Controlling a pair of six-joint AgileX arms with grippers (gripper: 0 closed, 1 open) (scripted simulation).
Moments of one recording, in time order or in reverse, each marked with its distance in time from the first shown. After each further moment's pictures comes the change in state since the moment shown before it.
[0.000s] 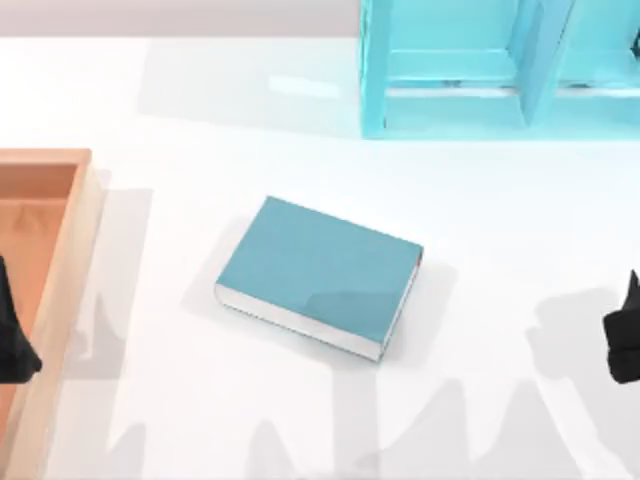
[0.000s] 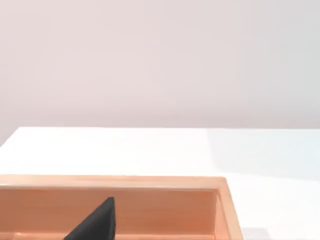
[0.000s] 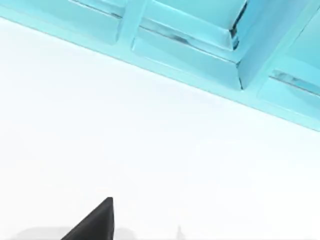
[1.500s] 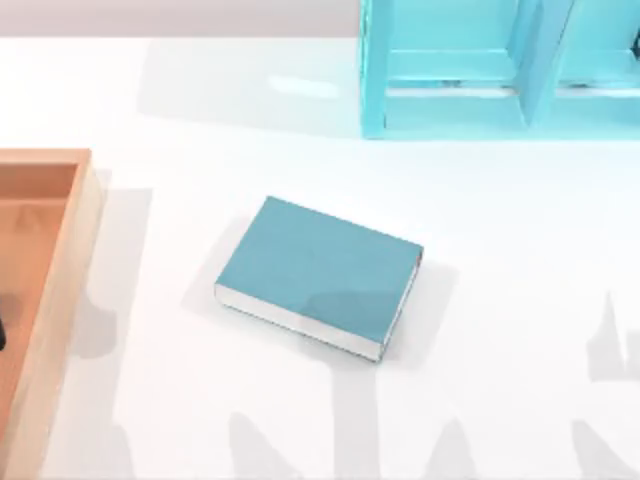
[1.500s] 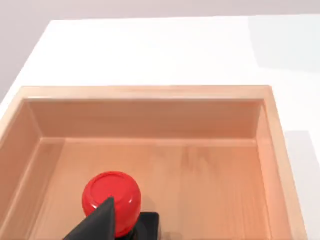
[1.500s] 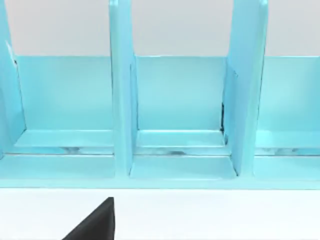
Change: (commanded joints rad) left arm 0.075 0.383 0.354 -0.330 -0.011 0.068; right arm -0.511 -0.684 -0.200 -0.089 -0.571 0.175
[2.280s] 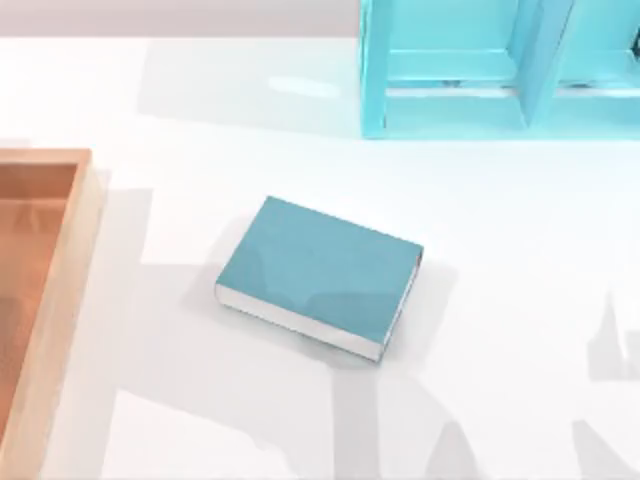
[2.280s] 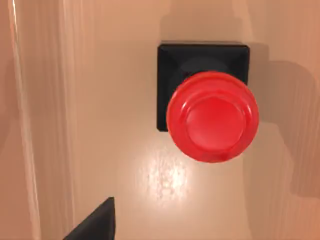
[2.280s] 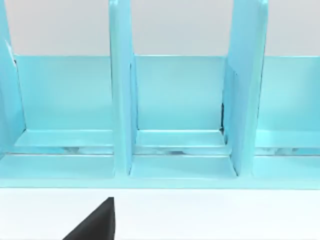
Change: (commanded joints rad) left arm 0.167 1.319 1.112 -0.895 0.003 0.184; right arm 0.000 0.000 0.000 0.000 0.000 0.000
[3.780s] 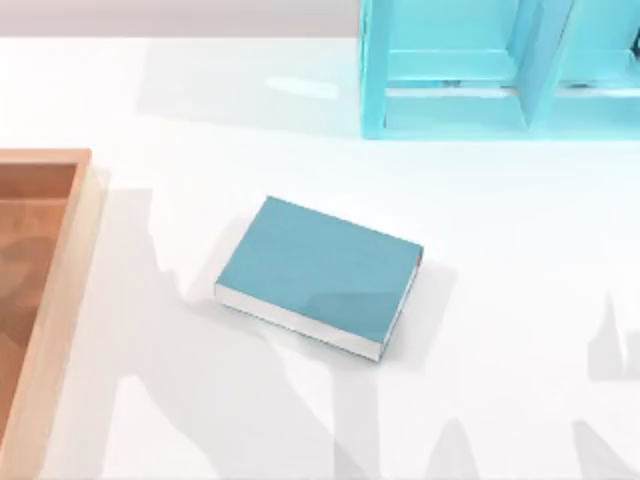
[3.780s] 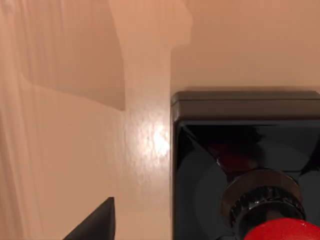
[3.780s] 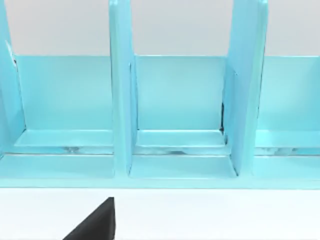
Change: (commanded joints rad) left arm 0.023 0.226 -0.136 0.253 0.006 0.039; right arm 0.000 0.000 0.000 0.000 0.000 0.000
